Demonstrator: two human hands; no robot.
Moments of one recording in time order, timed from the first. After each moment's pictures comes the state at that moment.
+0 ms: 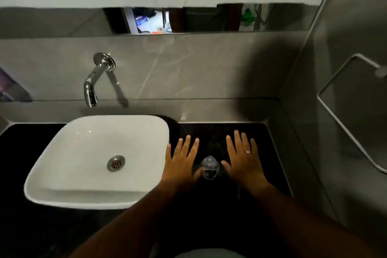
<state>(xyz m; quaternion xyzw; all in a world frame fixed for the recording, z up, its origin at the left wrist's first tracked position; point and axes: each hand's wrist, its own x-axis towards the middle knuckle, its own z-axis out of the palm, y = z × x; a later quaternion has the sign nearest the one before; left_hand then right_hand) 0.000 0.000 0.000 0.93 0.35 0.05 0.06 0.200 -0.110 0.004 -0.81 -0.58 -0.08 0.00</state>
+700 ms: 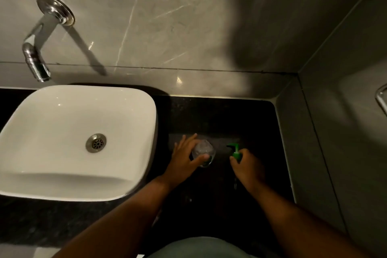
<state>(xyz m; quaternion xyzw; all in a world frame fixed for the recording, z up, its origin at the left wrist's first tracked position) 0.040 0.005 -0.077 0.78 0.40 0.14 0.46 0.230 -0.111 -0.079 -0.92 -0.29 0.22 0.12</state>
